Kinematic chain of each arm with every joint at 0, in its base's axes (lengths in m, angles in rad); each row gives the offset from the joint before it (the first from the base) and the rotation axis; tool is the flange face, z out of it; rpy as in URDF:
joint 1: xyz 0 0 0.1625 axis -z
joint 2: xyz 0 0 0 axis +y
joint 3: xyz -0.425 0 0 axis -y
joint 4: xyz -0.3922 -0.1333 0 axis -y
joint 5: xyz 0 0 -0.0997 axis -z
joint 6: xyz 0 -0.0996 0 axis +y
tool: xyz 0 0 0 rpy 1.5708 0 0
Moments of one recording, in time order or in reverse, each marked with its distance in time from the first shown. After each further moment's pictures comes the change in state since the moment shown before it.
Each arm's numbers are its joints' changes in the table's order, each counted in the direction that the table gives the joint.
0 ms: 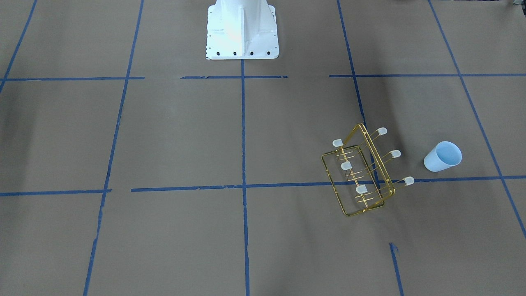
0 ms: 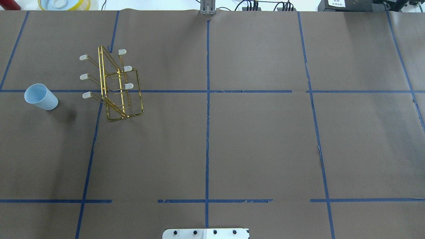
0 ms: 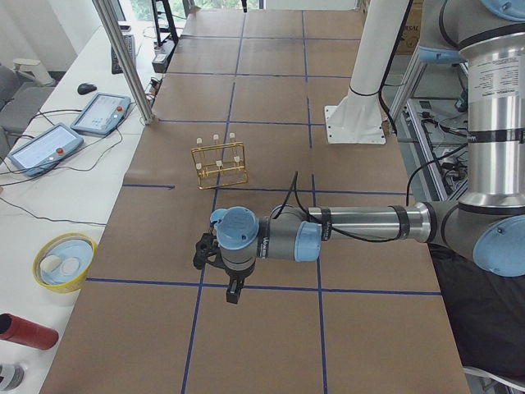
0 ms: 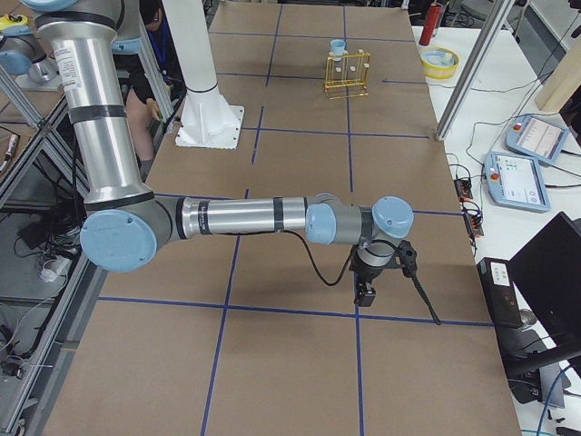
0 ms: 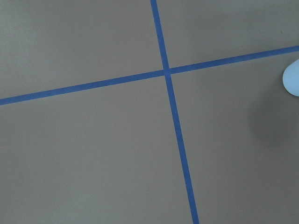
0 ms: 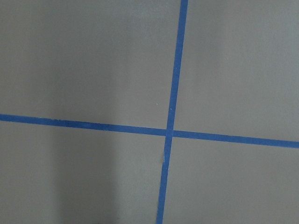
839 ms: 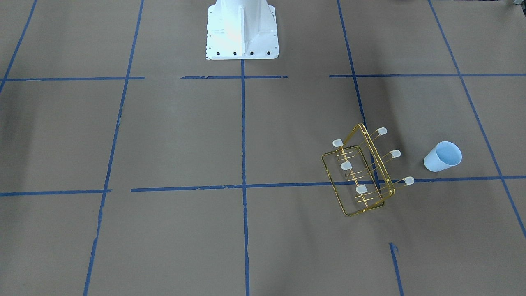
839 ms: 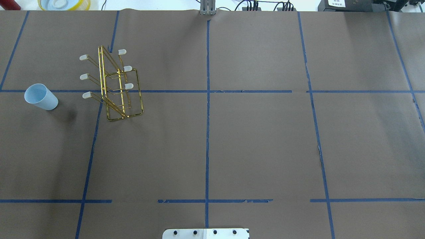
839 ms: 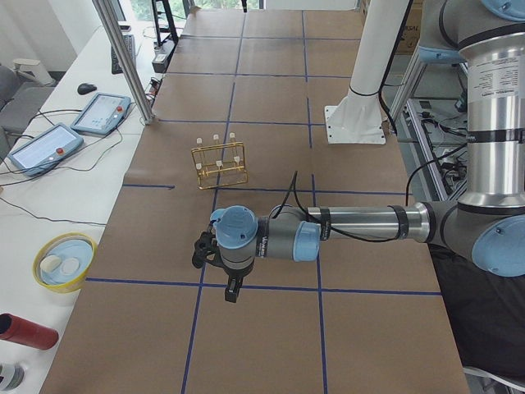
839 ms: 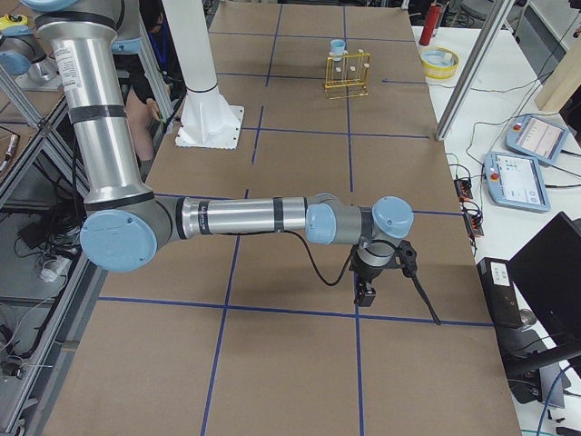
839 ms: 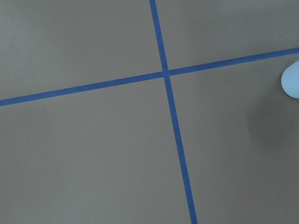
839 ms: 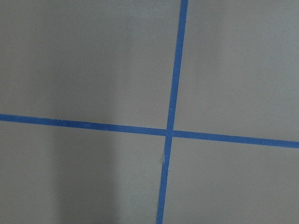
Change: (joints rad) left arm -0.001 0.006 0.003 -0.013 -0.003 0.007; right arm 0.000 0.000 0.000 0.000 0.000 0.000
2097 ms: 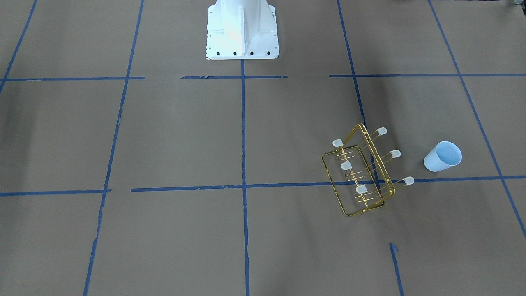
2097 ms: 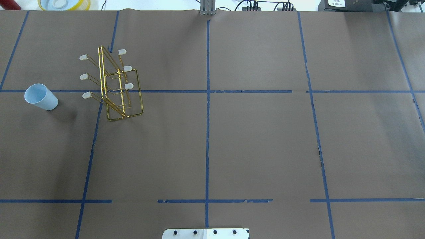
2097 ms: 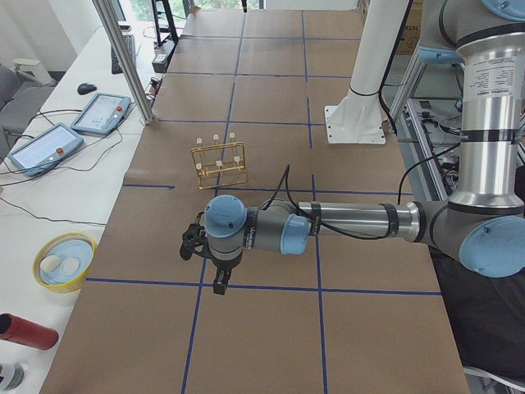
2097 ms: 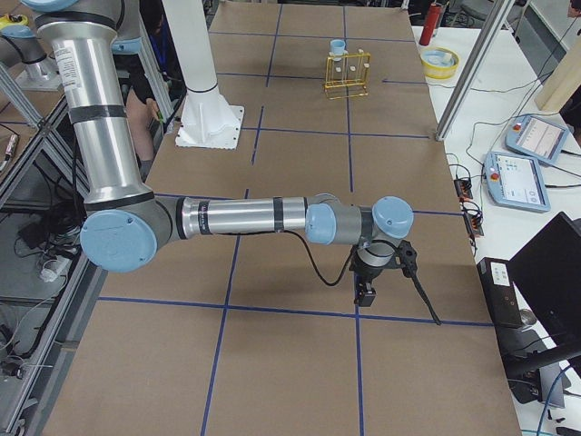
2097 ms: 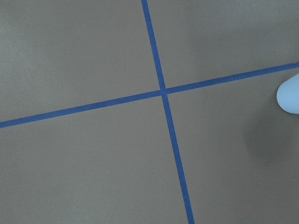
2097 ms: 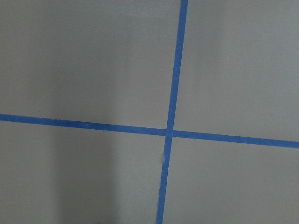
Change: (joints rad) left arm -0.001 0.059 0.009 -0.016 0.007 0.100; right arm 0.000 0.000 0.000 0.000 0.000 0.000
